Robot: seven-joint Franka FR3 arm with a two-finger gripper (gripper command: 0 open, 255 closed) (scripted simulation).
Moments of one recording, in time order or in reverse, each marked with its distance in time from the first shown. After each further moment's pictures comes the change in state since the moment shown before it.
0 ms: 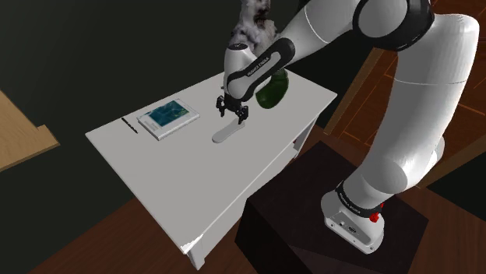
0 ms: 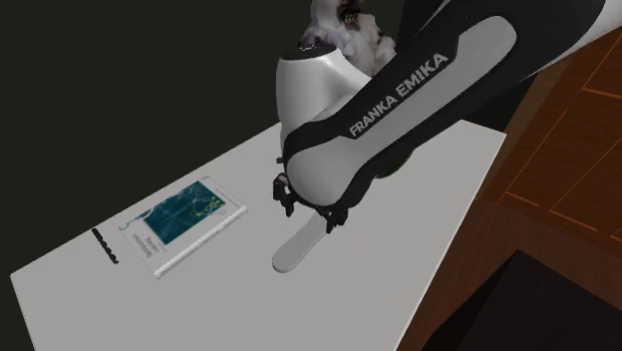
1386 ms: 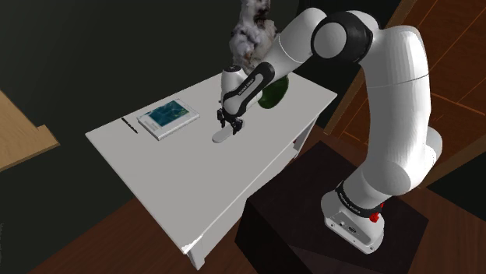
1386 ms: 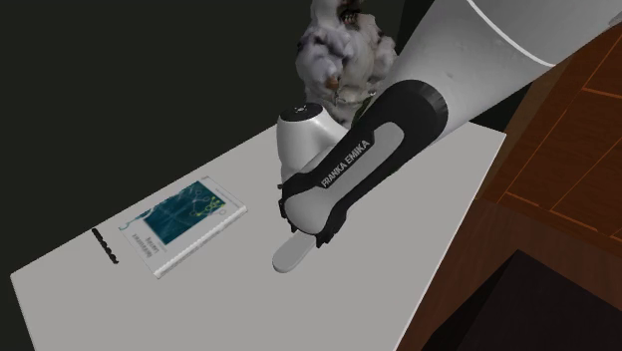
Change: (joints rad) arm 0.059 0.278 -0.095 0.168 -0.039 0.096 0.153
